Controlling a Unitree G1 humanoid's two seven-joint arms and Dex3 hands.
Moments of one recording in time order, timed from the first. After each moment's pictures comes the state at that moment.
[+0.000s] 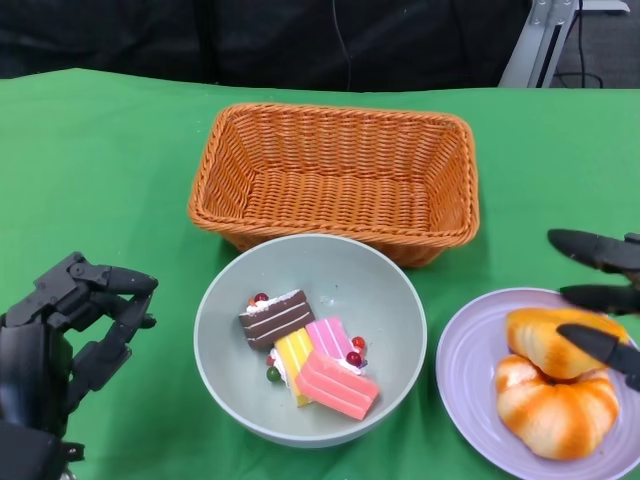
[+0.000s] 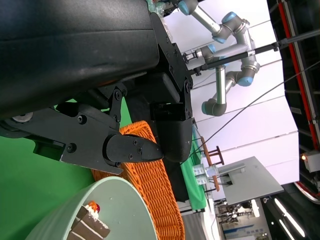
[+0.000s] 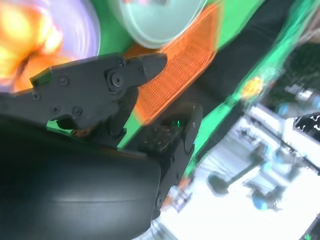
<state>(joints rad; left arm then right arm) -0.08 0.04 0.19 0.47 -0.06 -0.80 -0.02 0.30 -0.18 -0.15 -0.76 -0.10 0.14 0.24</state>
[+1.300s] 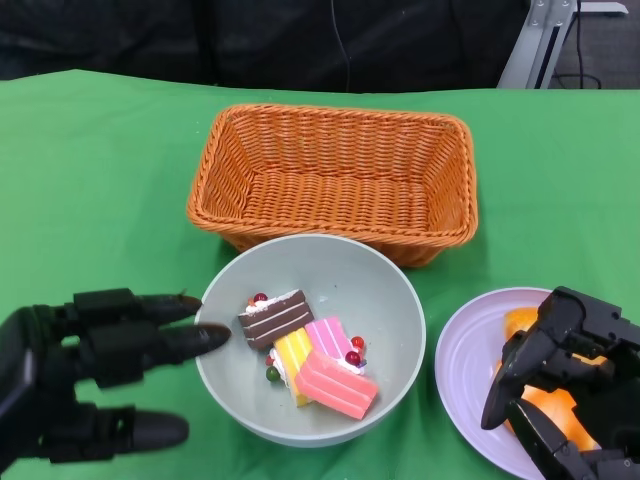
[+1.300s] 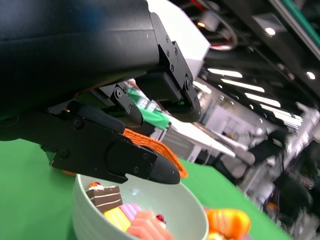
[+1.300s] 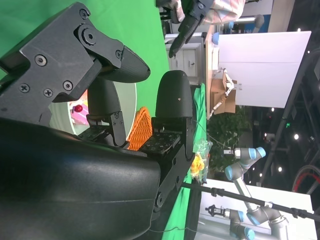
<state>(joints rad) 0.03 0.38 0.17 0.20 0.23 -1.24 -0.22 0.36 -0.13 0.00 -0.57 0.34 -0.01 0.40</state>
